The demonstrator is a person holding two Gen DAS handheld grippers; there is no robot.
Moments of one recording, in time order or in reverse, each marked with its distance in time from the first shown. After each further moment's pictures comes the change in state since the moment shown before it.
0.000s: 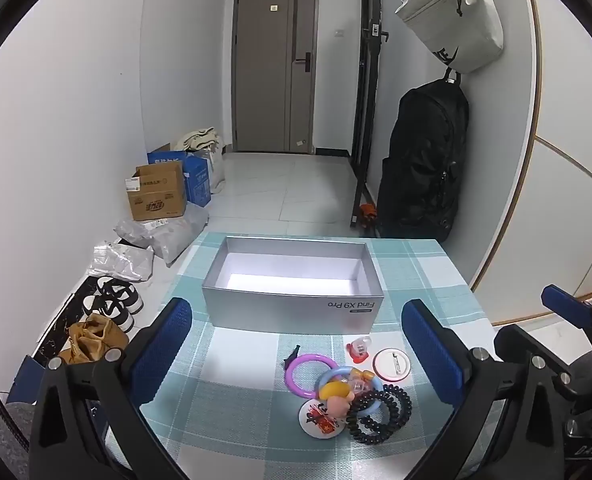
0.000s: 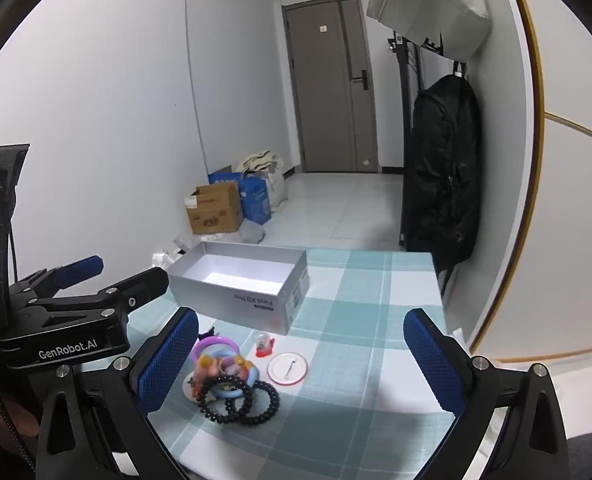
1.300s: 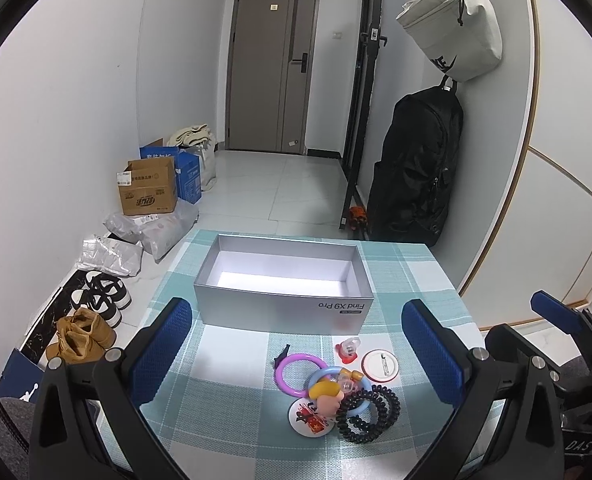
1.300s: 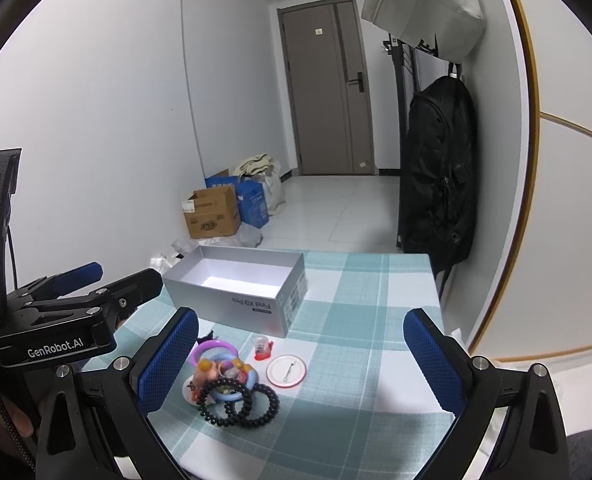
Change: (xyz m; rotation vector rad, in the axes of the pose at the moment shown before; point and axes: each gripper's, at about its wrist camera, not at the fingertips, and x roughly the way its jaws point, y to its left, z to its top) left arm -0.002 0.007 0.003 -0.051 -0.011 -0.040; right arm -0.007 -0.002 0.000 0.005 -0.018 -0.013
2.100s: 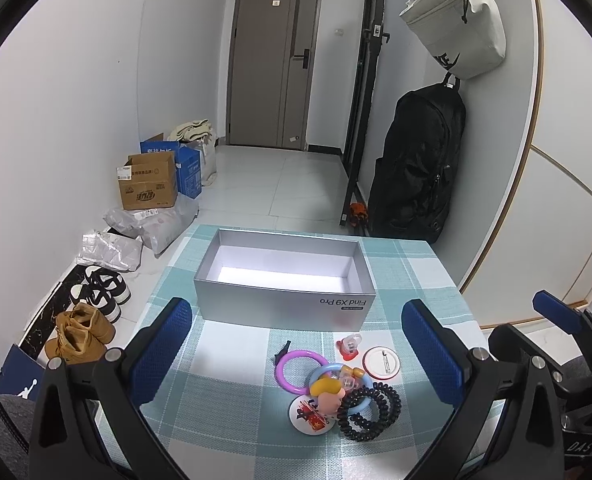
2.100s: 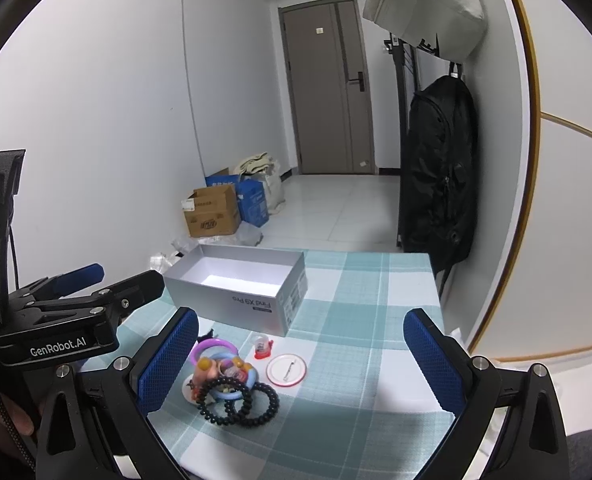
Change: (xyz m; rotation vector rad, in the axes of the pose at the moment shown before) left arm 0.002 0.005 -0.001 -0.013 0.018 0.000; right arm 0.001 0.001 -0.002 -0.006 0.005 -0.002
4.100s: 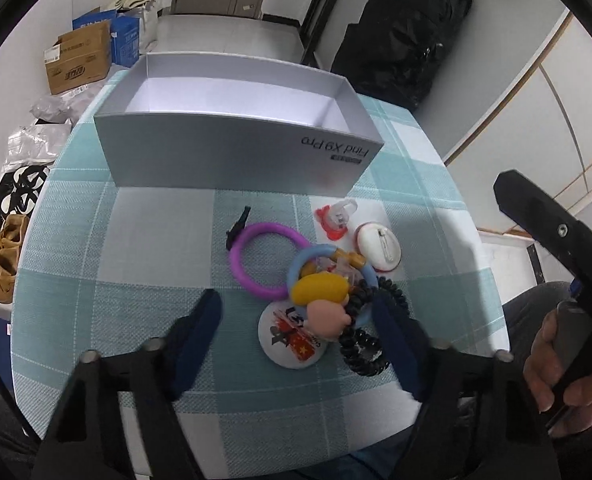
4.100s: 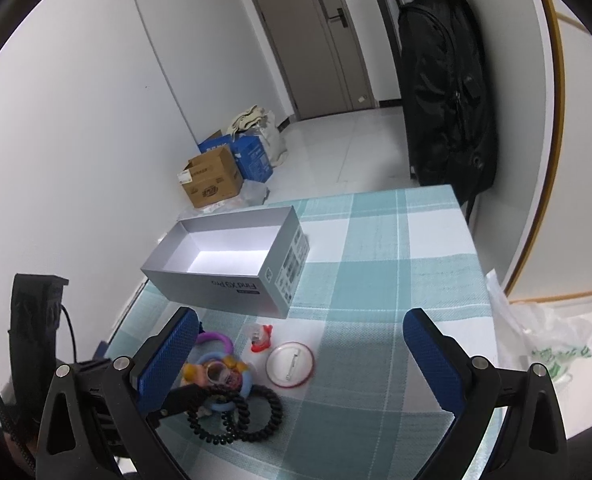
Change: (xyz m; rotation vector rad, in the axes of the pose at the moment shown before) left arm 0.076 0.009 -0.037 -0.036 0.507 -0.235; right arm 0.072 -0.030 -0.002 0.188 0.214 0.078
